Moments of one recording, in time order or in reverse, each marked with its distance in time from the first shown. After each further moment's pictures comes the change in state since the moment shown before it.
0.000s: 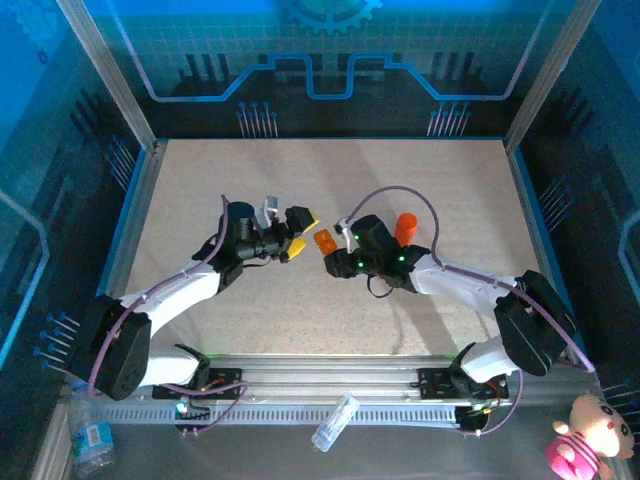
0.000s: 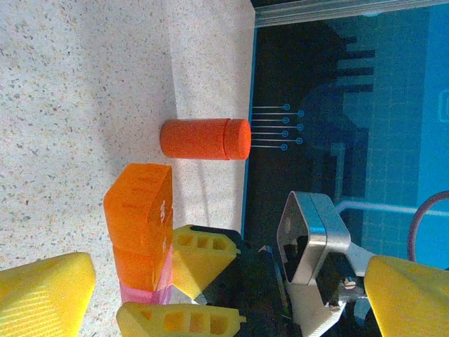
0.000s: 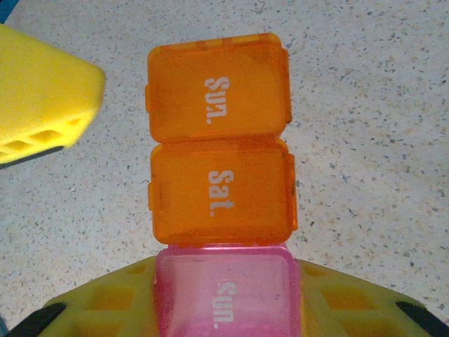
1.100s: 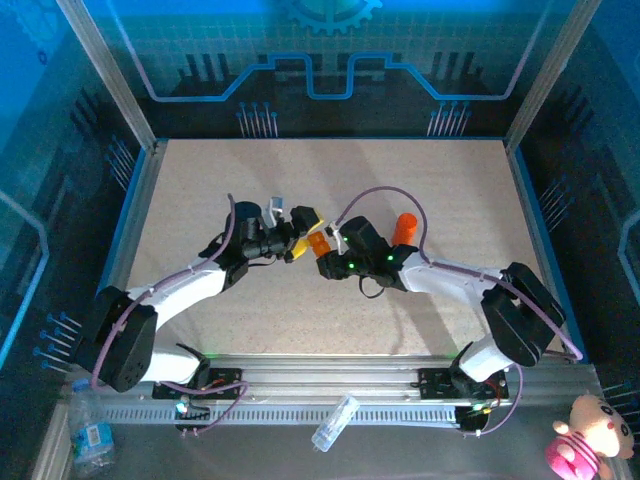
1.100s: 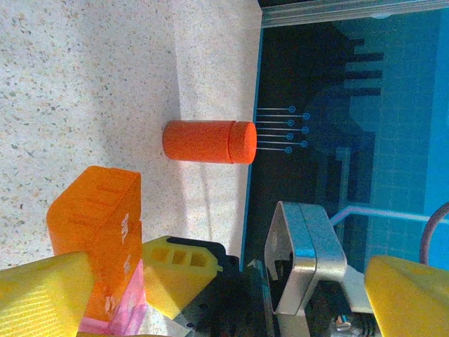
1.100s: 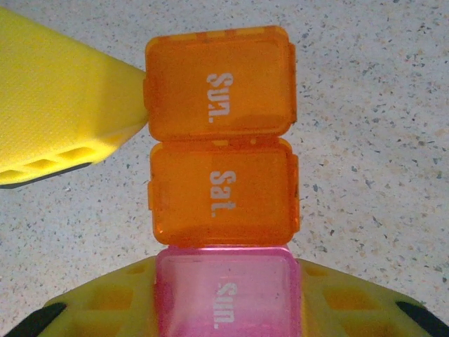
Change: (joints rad) left arm -0.031 0.048 0.018 0.023 -0.037 -0.024; right arm 0.041 0.079 0.047 0.001 0.033 0.011
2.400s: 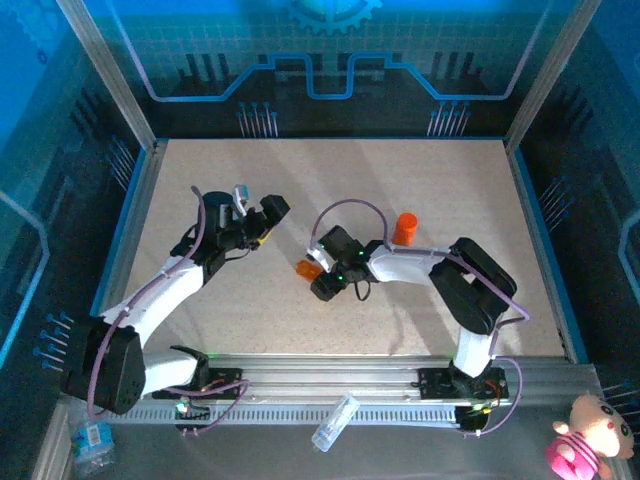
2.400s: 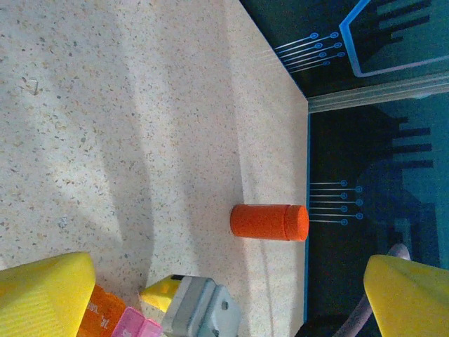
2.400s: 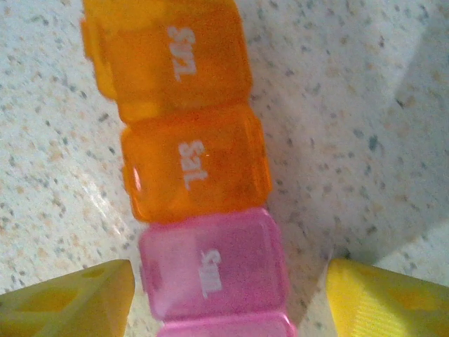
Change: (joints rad) left arm 0.182 -0.134 0.053 -0.291 -0.131 0.239; right arm 0.026 0.271 0.122 -0.180 0.027 -0.370
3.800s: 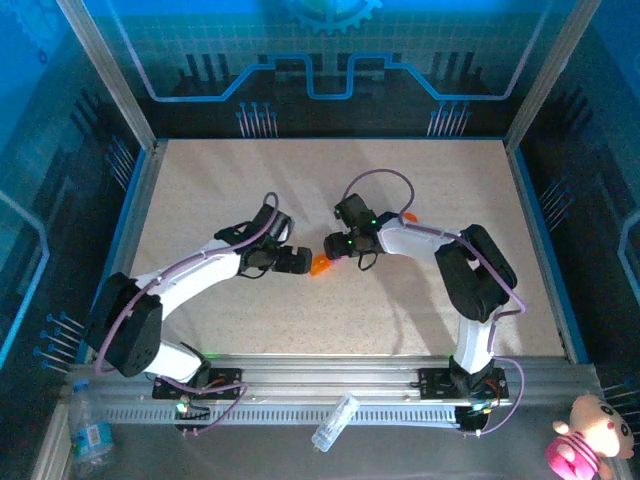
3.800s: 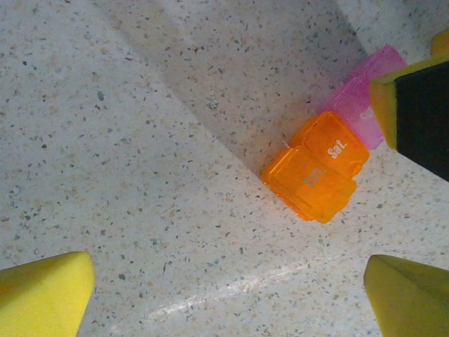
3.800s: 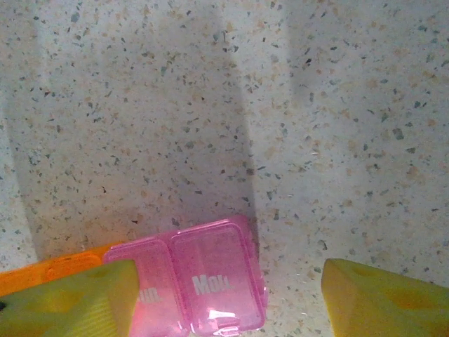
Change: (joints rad) left arm -0.287 0.233 0.191 -0.552 -0.380 0.604; right arm -0.185 0.067 0.174 -0.074 0.060 0.373
